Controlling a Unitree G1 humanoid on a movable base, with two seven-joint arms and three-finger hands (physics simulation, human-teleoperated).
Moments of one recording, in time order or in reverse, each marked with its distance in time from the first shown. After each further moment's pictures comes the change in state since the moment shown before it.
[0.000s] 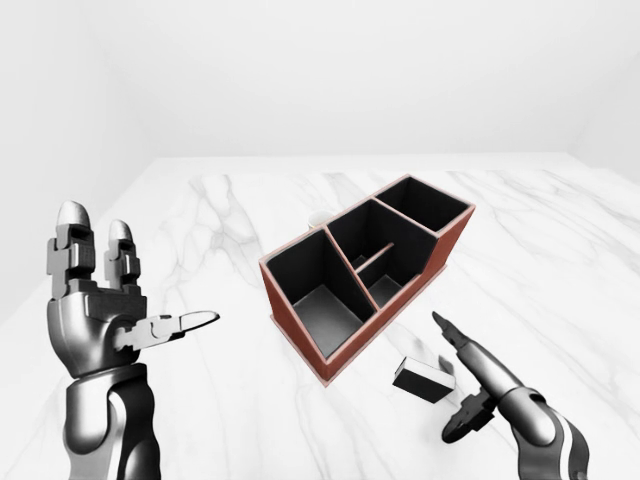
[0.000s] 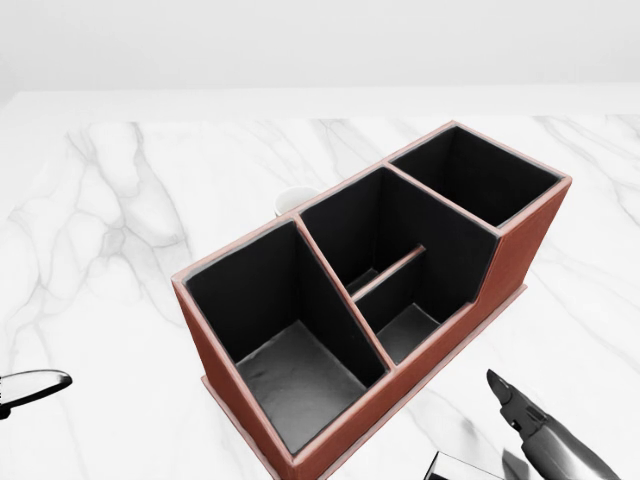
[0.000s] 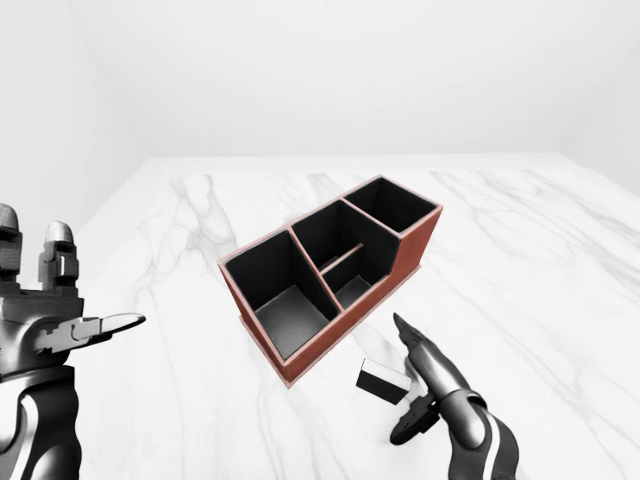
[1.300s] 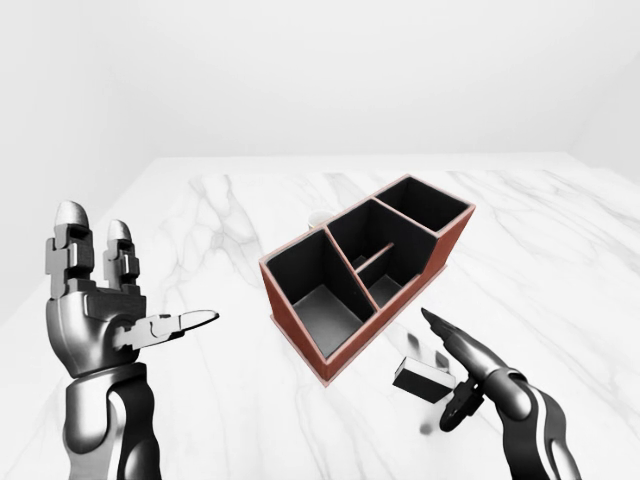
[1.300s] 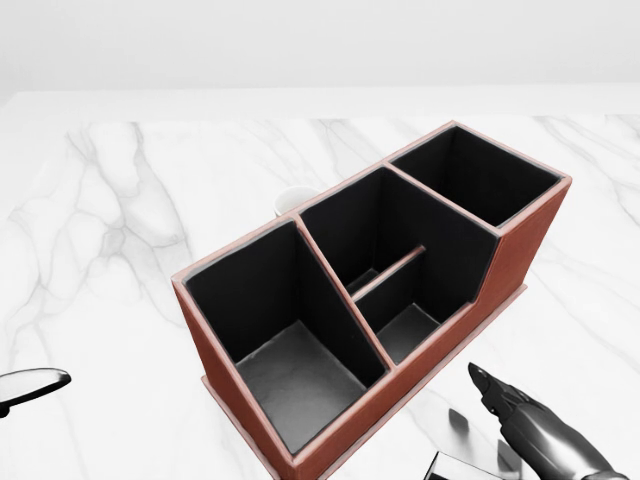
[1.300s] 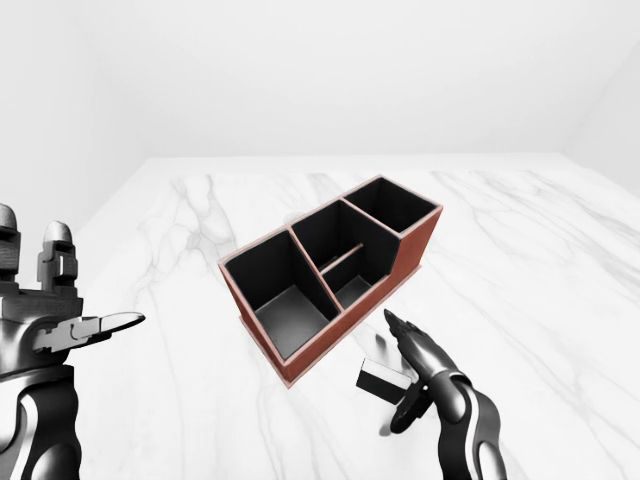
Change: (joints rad) left arm -0.002 0.003 -0.001 0.001 -0.001 0.000 0.007; right arm -0.101 -0.069 0.074 0.114 -0.096 0.000 0.000
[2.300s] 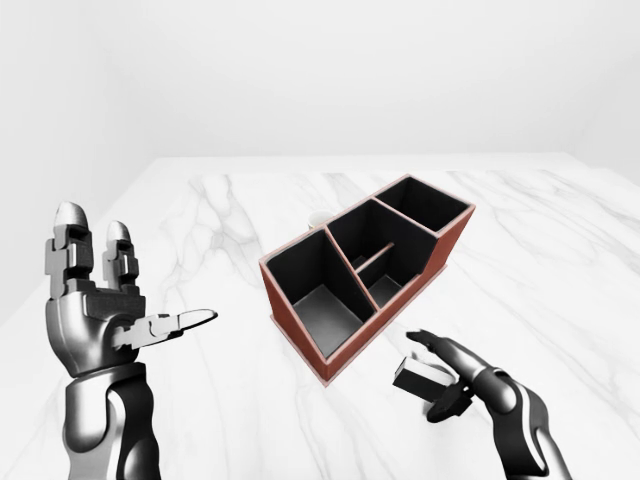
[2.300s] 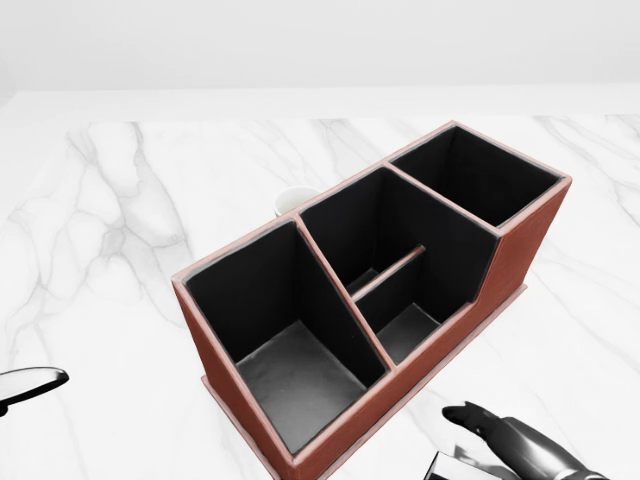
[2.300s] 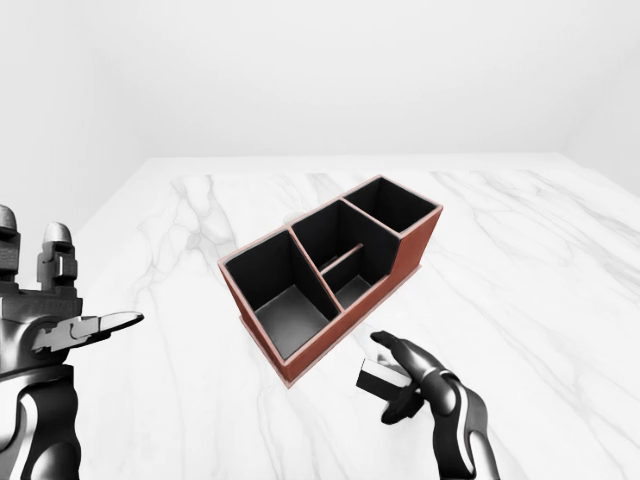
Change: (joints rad) left arm -0.003 0.003 0.005 0.010 -0.006 0.000 0.003; right arm -0.050 -0.034 0.038 0.173 0.042 0.000 0.000
